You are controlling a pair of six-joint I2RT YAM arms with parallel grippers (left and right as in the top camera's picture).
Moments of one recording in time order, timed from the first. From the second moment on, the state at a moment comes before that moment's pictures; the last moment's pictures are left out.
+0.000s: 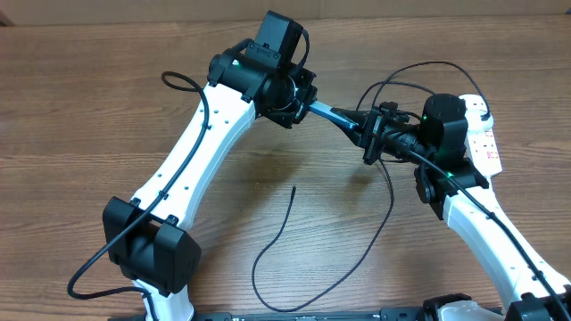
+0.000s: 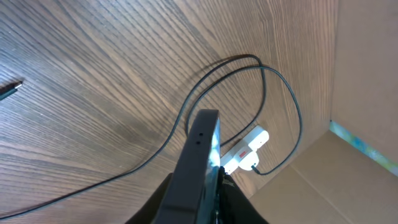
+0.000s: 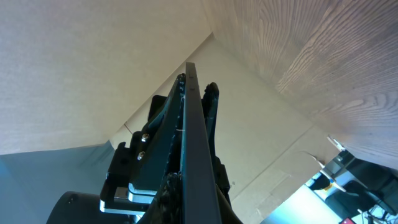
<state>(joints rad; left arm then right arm) -0.48 1.92 1.90 -1.03 0.28 -1.54 0.18 1.36 0.81 0.23 -0.85 2.09</state>
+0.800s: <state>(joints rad) -0.48 1.92 1.90 -1.03 0.27 -1.51 0.19 1.36 0.81 0.21 -0.86 2.09</state>
